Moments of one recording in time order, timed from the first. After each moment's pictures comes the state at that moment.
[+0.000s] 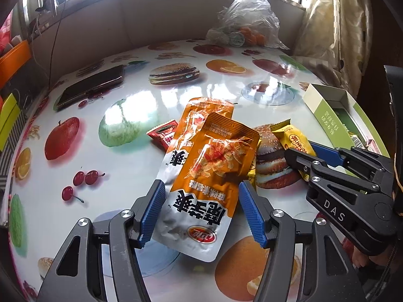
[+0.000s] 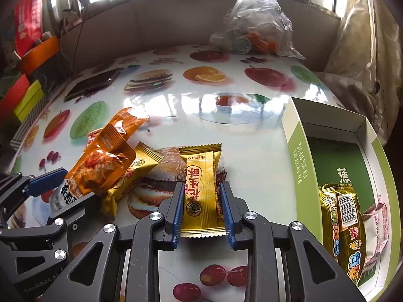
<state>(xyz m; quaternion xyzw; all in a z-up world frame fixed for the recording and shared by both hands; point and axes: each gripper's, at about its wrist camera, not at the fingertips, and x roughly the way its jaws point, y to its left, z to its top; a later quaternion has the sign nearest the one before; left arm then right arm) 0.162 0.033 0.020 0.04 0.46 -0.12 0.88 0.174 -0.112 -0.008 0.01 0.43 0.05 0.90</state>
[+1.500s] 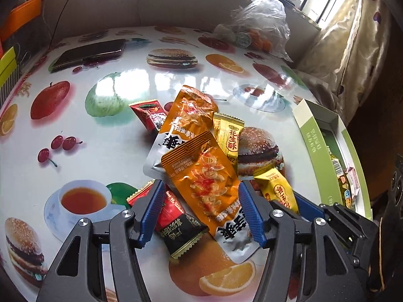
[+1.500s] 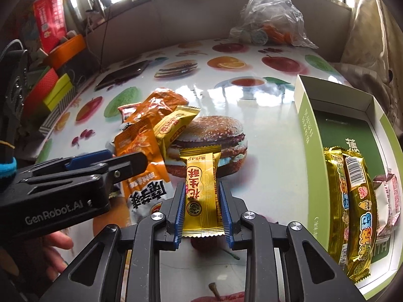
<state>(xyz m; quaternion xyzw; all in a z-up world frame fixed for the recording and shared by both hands) 0.159 0.028 0.019 -0.07 0.49 -0.11 0.86 0.132 -0.118 -0.006 0.04 0.44 0.13 0.89</state>
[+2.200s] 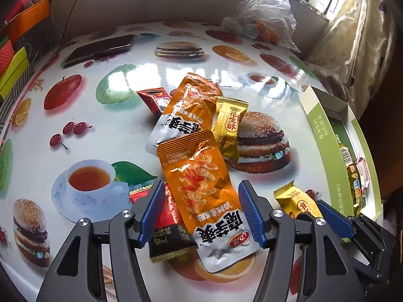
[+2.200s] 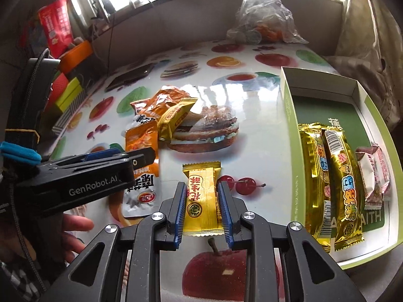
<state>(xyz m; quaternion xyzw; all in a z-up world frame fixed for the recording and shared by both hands) 0.143 0.015 0.016 -0.04 0.51 -0.07 0.86 0.094 -0.137 0.006 0.06 0.44 0.13 0.89</state>
